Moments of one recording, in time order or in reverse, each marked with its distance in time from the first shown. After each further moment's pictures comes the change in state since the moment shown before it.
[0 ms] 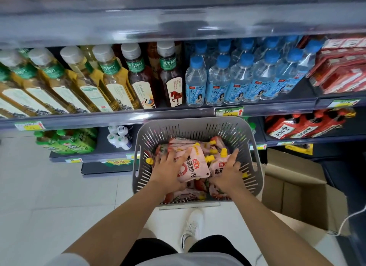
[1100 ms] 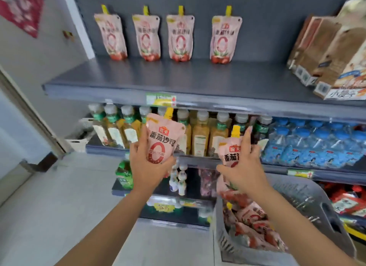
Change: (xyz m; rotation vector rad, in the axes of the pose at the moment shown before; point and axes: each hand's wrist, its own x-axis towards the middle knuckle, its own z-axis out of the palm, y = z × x) left_hand -0.175 -0.239 -0.139 -1.025 1.216 -0.190; right_hand -0.171 -0.280 0.004 0.066 0.273 -0.692
